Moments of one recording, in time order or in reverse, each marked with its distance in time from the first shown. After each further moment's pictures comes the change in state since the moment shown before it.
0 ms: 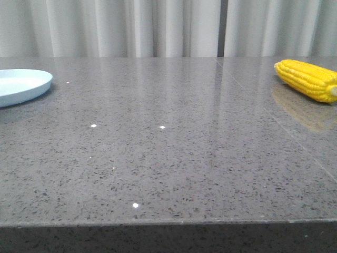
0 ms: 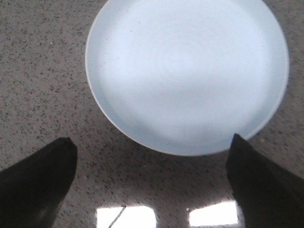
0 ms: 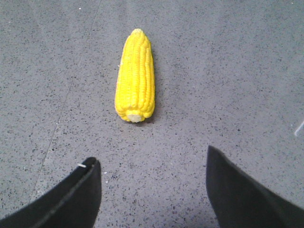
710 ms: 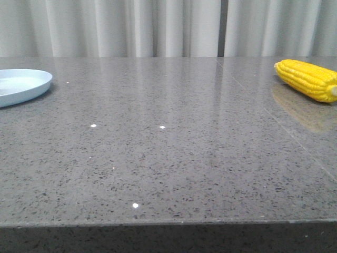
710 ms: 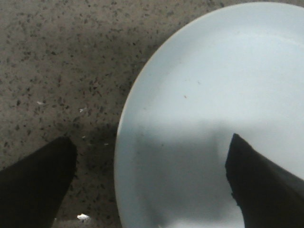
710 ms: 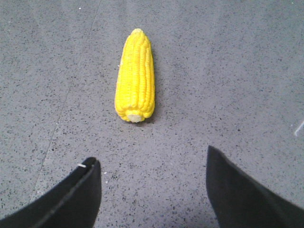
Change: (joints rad) left arm 0.173 0.443 -0.246 -0.330 -0.046 0.287; right arm 0.000 0.000 0.000 0.000 0.000 0.000
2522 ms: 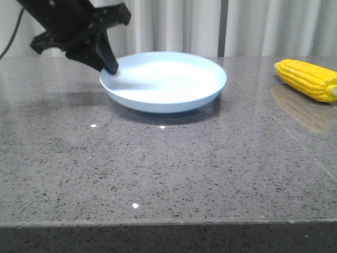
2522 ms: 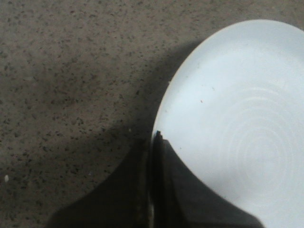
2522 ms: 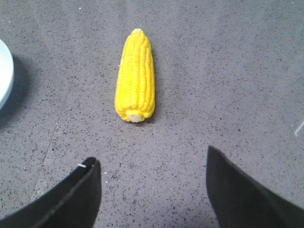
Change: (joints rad) left arm -0.595 0.013 -0.002 -0.167 -0.173 -0.190; right arm 0.000 0.000 0.000 -0.002 0.000 0.000
